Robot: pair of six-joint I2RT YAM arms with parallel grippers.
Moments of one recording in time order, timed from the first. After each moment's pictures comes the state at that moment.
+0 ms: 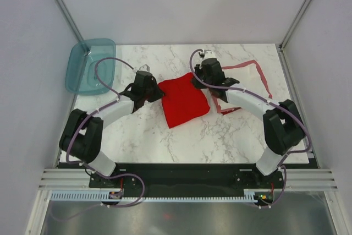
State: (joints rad) left arm -0.40 1.62 0.94 -0.02 0.02 -0.75; right arm 0.54 1.75 1.24 -0.06 0.06 0.42
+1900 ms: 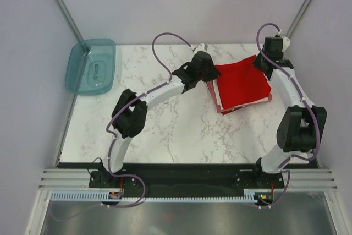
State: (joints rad) left arm -0.80 2.15 1.84 -0.13 -0.09 -0.86; right arm -0.04 1.64 1.40 -0.38 0.20 0.52
